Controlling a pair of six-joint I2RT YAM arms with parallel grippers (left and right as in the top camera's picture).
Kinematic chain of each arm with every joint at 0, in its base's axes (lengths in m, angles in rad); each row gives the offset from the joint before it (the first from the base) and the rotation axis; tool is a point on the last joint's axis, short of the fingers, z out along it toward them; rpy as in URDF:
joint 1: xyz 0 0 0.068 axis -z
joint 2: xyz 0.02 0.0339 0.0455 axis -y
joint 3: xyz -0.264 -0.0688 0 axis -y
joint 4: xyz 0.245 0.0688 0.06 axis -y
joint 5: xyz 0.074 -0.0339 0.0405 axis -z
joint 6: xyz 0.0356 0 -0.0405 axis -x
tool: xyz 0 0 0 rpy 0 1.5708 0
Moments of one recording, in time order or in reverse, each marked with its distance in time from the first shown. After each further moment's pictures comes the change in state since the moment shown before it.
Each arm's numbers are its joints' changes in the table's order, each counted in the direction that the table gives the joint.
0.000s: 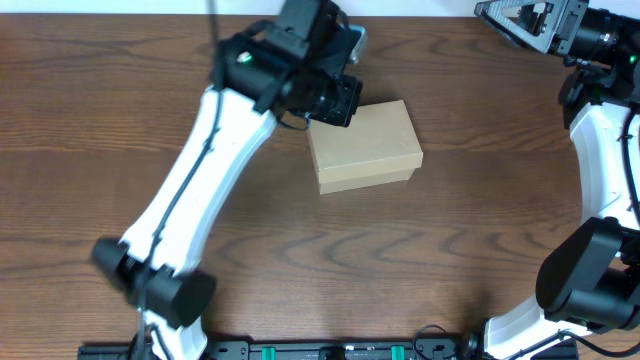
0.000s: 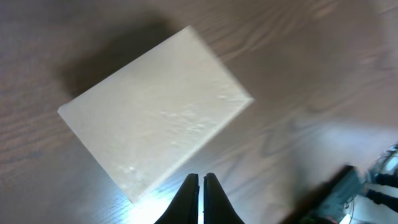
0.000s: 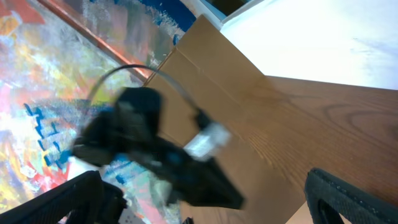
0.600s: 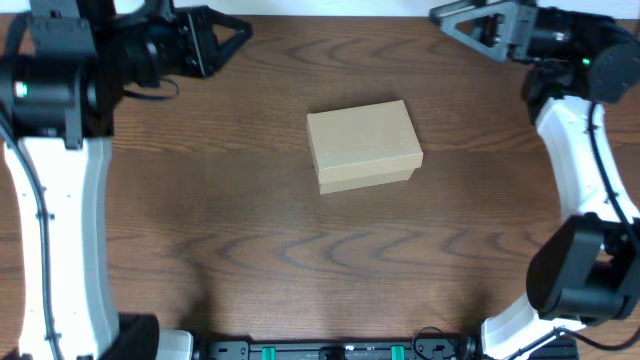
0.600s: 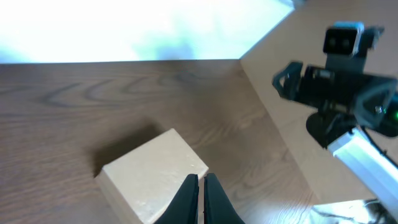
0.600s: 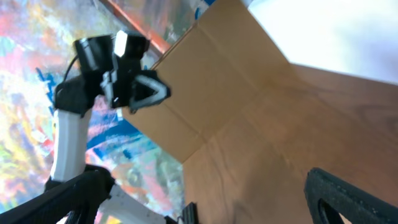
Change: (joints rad) left arm -0.460 0.297 0.003 0.127 0.436 0.033; right arm -0.131 -0.014 0.000 0.090 0.000 -0.003
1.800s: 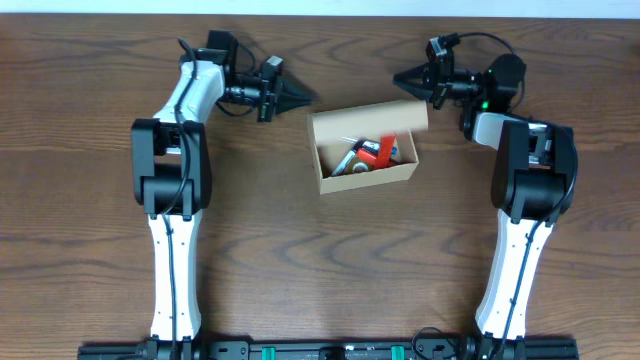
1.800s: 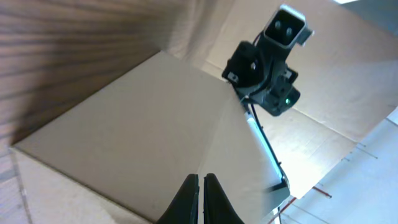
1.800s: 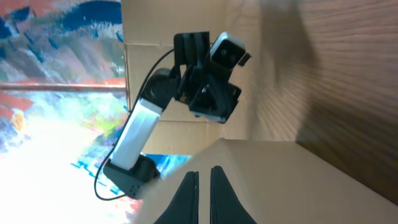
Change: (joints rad) left arm 0.004 -0.972 -0.022 0.151 0.626 0.315; right arm -0.037 -0.673 -0.005 -0.085 -0.002 0.006
